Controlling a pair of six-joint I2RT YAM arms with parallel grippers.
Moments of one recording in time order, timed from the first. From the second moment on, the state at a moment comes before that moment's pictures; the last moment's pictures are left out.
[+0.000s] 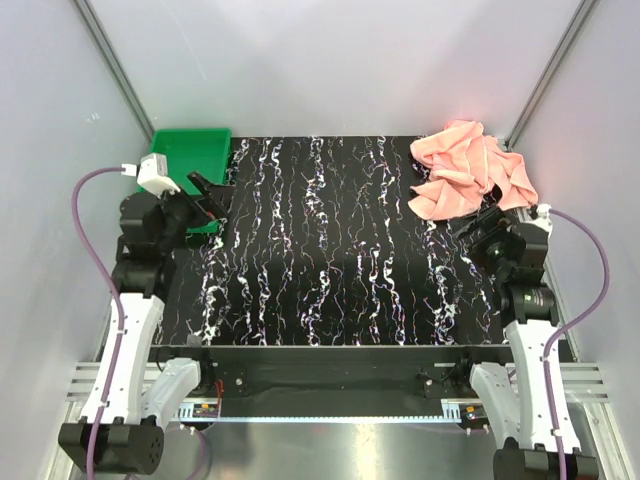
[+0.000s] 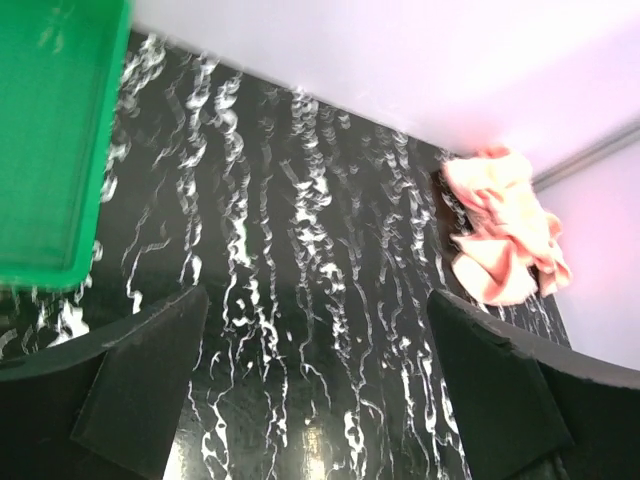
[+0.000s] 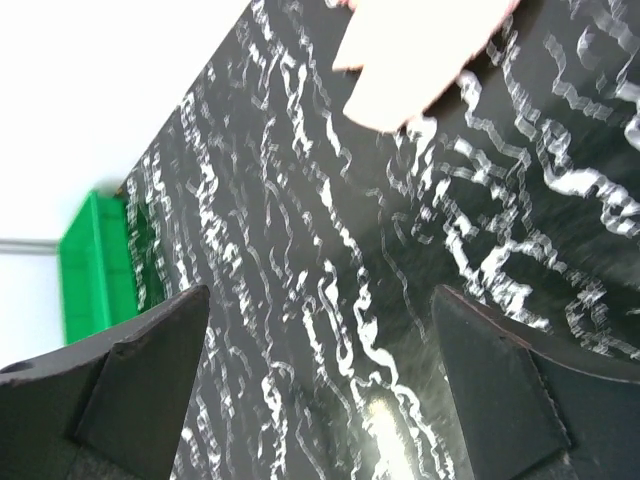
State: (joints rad) left arm -0.02 0.86 0.89 -0.22 0.23 -0.53; right arm -0.09 0.69 0.72 -0.46 -0.10 0.79
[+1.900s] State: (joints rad) left arm -0.06 0.87 0.94 -0.53 0.05 -0.34; right arm -0.19 2.25 1.87 -0.54 -0.10 0.63
